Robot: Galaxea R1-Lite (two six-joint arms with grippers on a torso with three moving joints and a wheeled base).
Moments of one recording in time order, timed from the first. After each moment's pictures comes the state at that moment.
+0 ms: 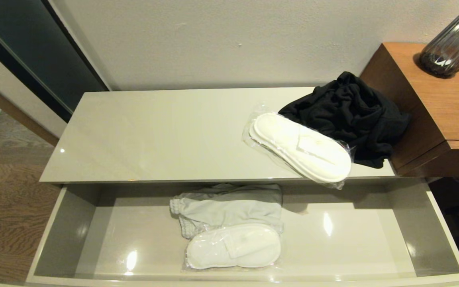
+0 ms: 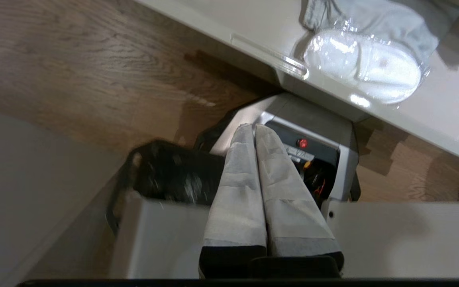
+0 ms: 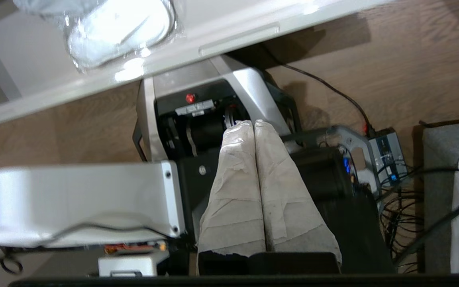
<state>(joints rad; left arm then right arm) 0.16 0.33 -0.96 1.22 -0.08 -0.33 0.06 0.53 -1.07 1.25 0.08 0.37</state>
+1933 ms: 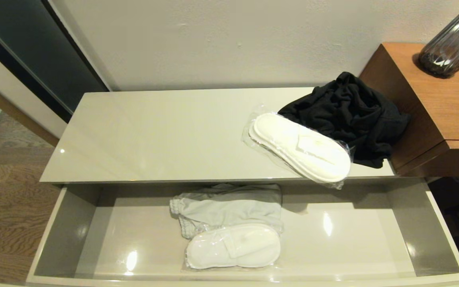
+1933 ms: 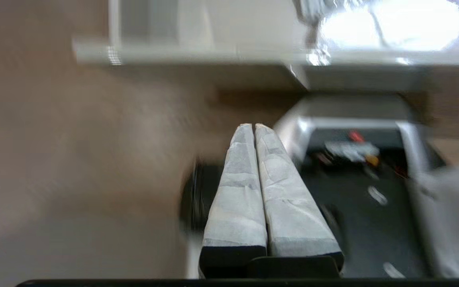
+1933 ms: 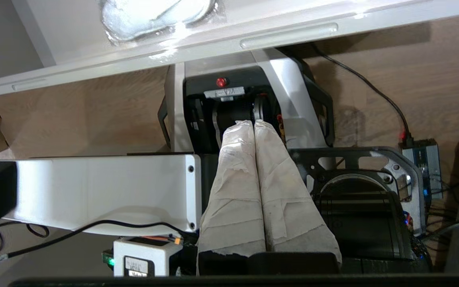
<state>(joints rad) -0.01 0.06 -0.72 1.08 0.00 -0.02 0.06 0.62 -0.90 1.03 0.26 0.32</state>
